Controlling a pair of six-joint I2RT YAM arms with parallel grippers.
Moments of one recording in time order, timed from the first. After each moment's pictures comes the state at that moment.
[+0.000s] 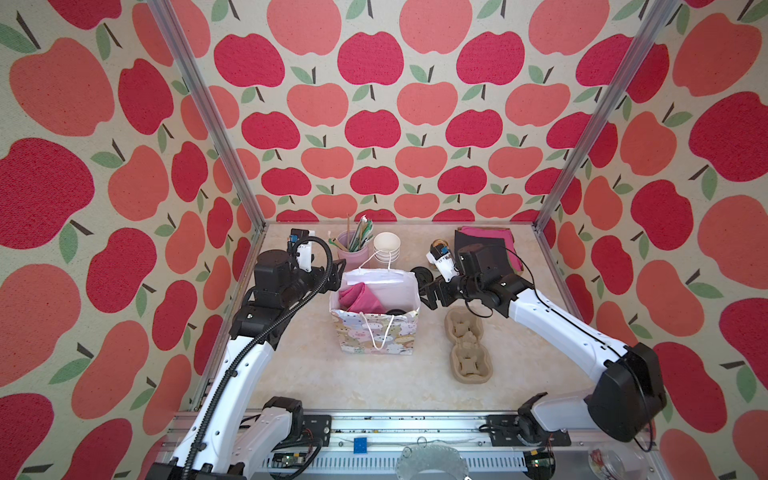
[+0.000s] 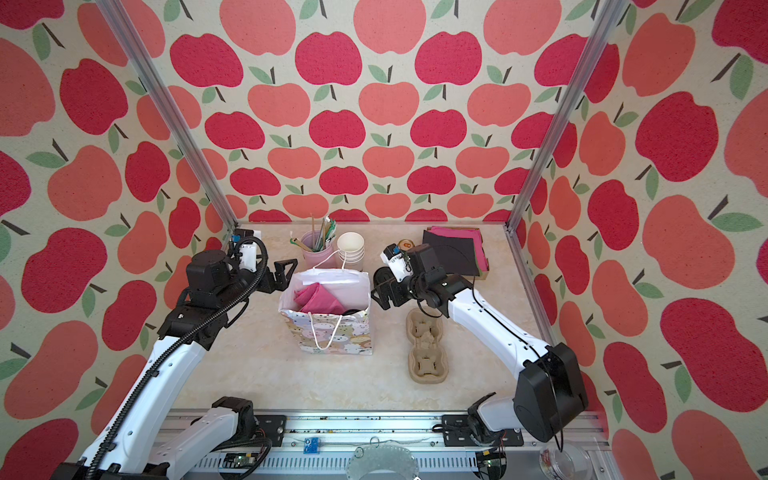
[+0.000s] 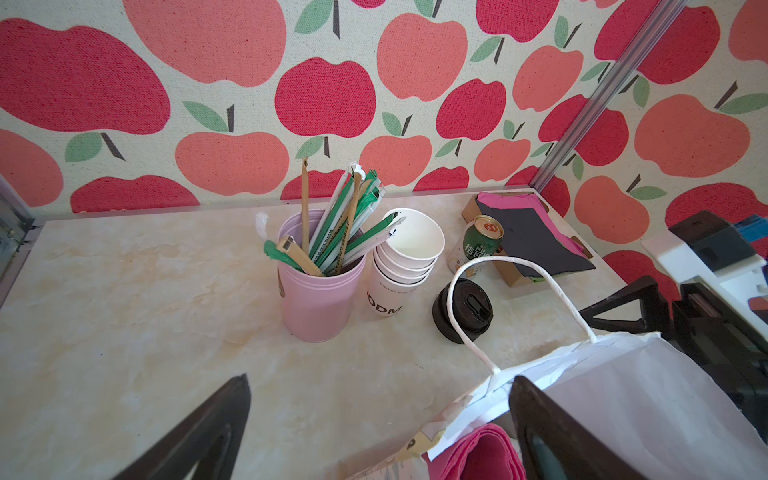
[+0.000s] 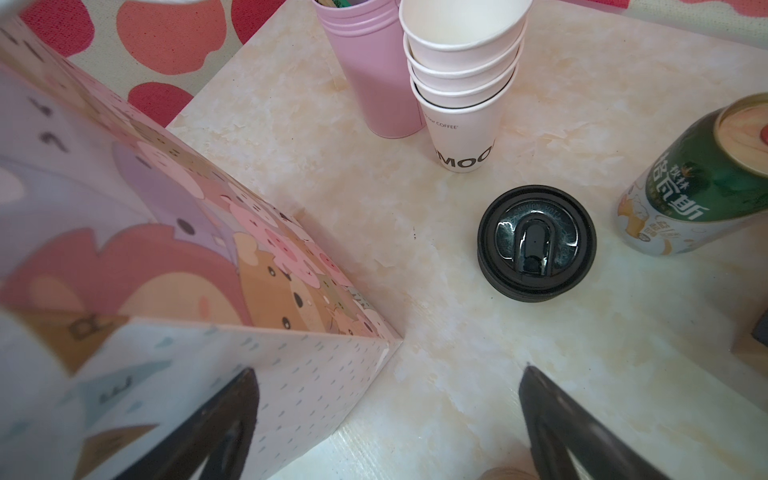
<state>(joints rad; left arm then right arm) -0.17 0.95 0.98 -0.38 0.28 -0.12 0.63 1.40 1.11 -0.46 -0.34 0.04</state>
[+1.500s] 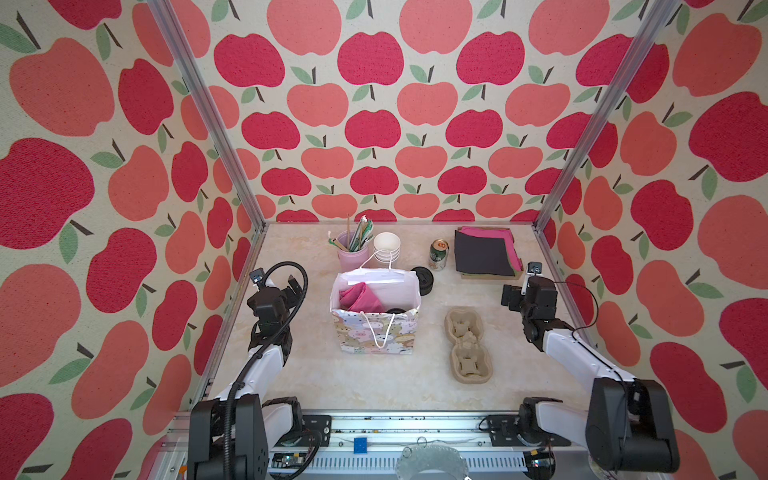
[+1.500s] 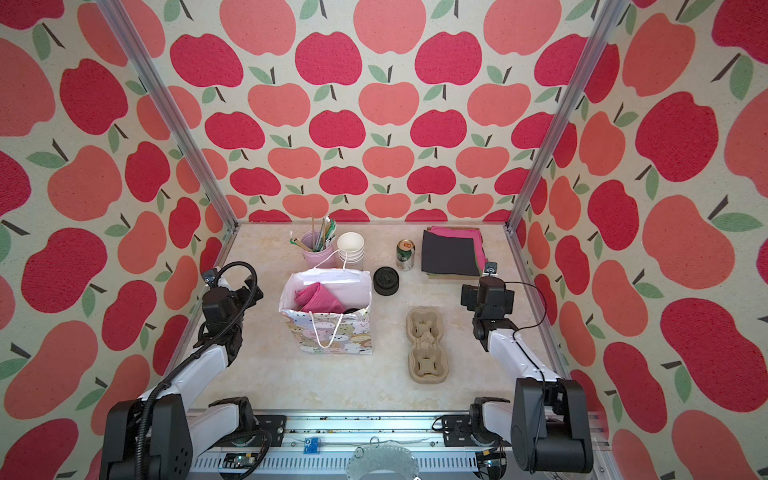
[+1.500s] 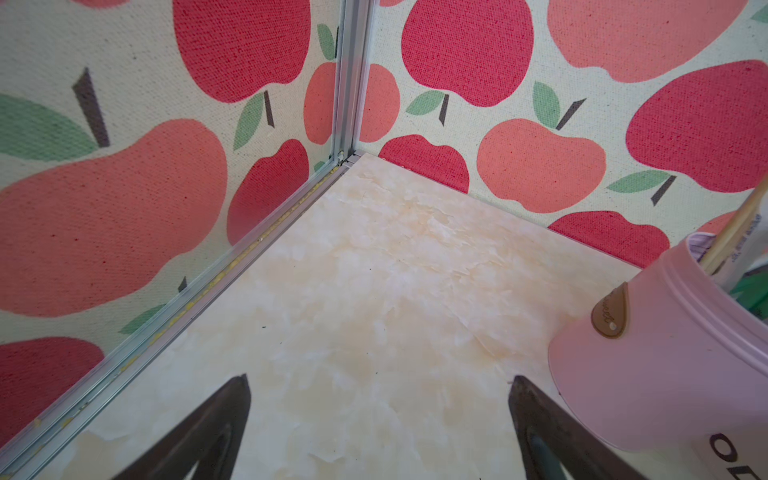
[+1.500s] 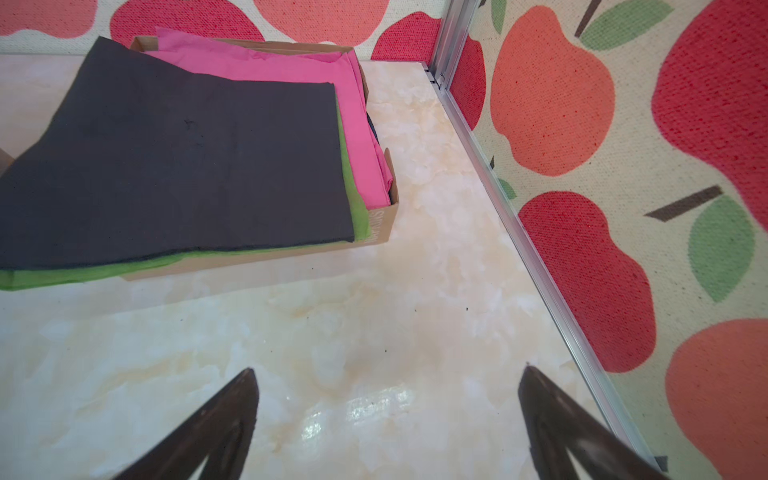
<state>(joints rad) 0.10 1.15 0.39 0.44 -0.22 -0.23 0.06 1.22 0.48 0.20 0.28 -0.01</state>
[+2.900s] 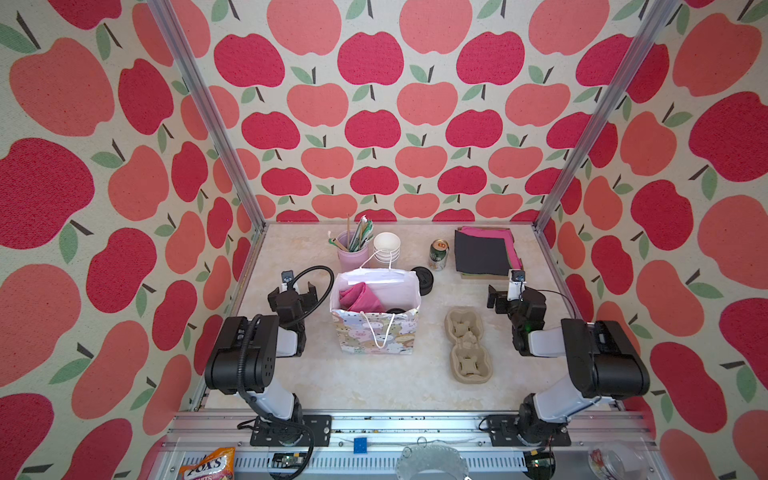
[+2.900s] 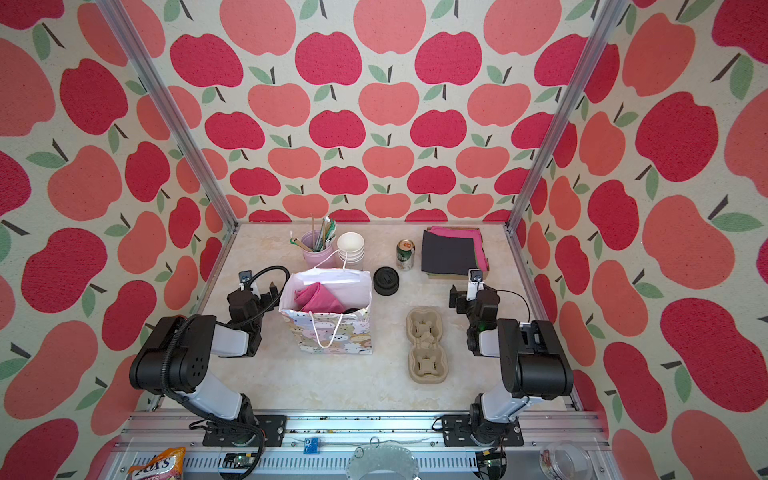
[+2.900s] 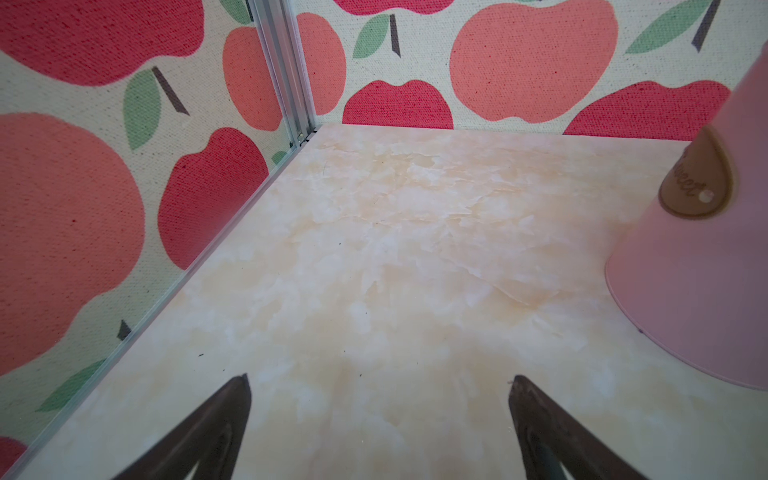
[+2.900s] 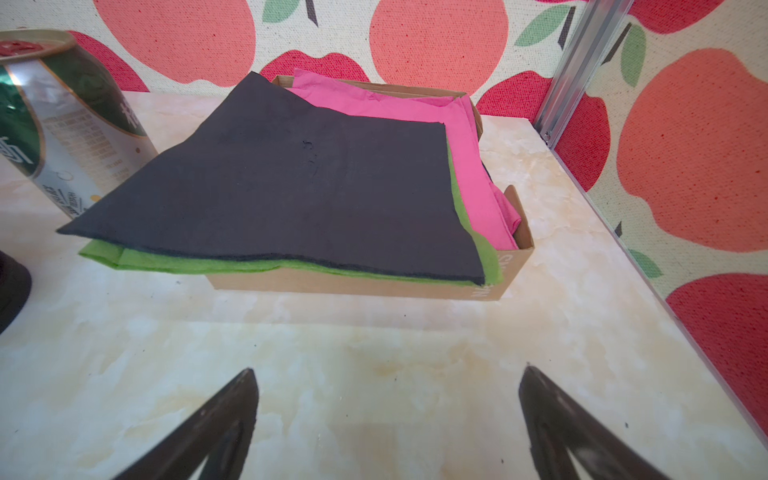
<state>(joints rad) 0.03 1.63 0.36 0.95 -0.23 0.02 0.05 1.58 0.35 0.89 0.00 -0.09</state>
